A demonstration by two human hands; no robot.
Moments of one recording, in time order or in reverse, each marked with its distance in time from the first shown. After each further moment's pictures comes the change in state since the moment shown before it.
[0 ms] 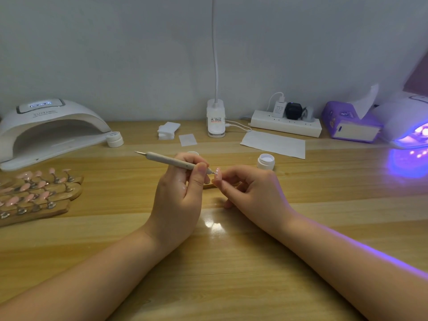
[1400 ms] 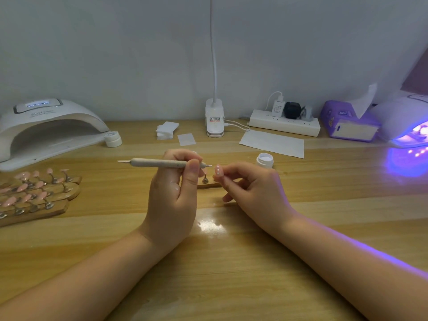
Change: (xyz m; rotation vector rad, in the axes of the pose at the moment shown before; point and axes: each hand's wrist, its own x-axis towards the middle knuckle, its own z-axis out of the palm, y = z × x) left_hand 0.000 0.002 -0.002 -0.031 0.080 0.039; right_hand 0.000 0.009 0.004 0.083 0.080 -0.008
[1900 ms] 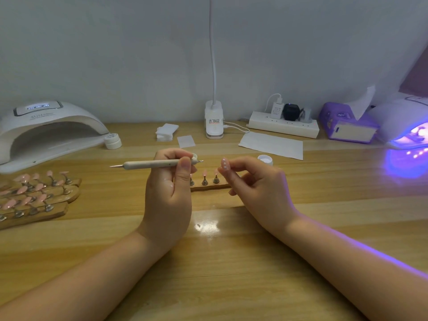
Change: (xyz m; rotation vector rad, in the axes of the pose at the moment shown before) left_hand 0.003 -0.004 0.000 -0.042 0.063 -0.054; right_hand 0.002 -0.009 -0.007 -0.093 0.082 -0.082
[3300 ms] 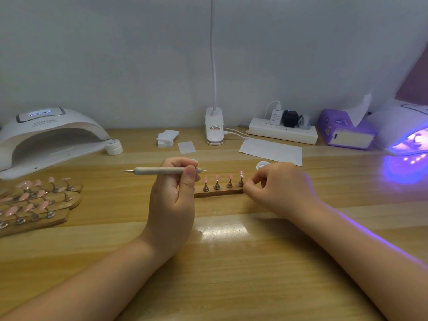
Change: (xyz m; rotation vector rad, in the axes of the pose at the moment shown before) left_hand -0.001 -0.002 0.000 -0.012 -0.037 -0.129; right_hand 0.021 0.014 -0.034 -0.784 -0.223 0.268
